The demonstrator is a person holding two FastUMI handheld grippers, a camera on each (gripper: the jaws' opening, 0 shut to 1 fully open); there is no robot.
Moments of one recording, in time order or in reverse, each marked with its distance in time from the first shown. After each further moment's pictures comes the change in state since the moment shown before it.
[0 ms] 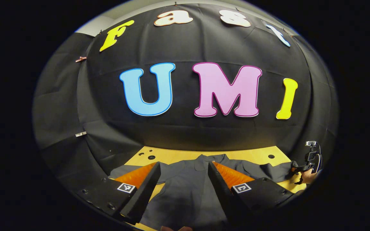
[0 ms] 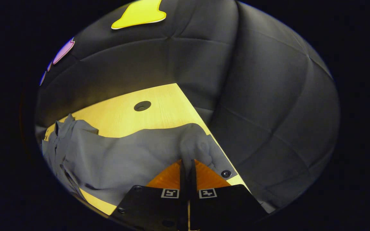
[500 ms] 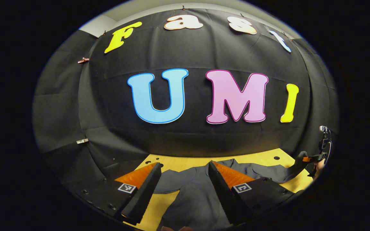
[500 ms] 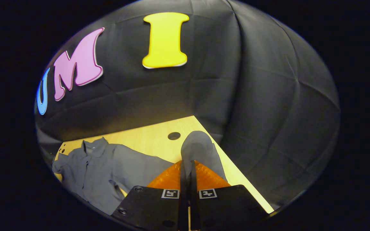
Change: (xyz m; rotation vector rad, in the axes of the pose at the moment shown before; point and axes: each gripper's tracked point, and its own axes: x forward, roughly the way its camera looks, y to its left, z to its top) left arm 0.014 0.078 0.013 0.013 -0.081 -0.058; right arm -0.155 0.050 0.074 0.026 -0.224 0.054
